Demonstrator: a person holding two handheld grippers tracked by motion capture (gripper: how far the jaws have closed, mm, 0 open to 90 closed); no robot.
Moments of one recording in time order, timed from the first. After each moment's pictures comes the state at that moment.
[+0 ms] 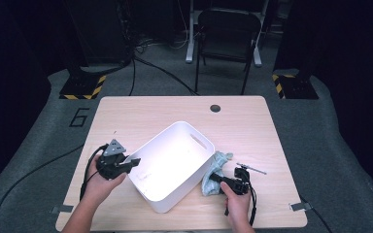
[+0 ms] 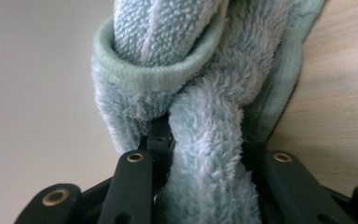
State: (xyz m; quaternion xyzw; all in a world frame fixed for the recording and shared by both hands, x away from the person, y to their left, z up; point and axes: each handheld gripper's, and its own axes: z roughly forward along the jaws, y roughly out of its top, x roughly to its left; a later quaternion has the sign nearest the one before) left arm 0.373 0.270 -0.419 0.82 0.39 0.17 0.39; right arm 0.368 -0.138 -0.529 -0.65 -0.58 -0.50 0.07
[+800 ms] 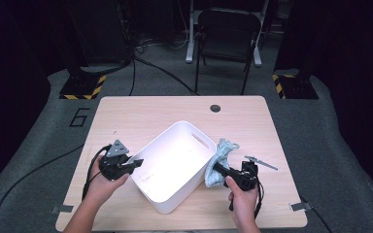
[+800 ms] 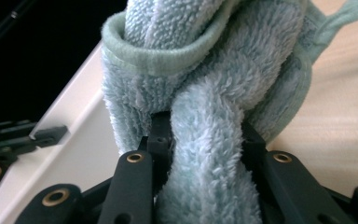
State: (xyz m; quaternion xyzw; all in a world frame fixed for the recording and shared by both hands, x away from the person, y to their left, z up) left arm 0.371 0.261 -0.420 0.82 0.37 0.17 0.39; right arm 0.355 -0.144 -0.465 -0.58 -0.58 -0.57 0.01
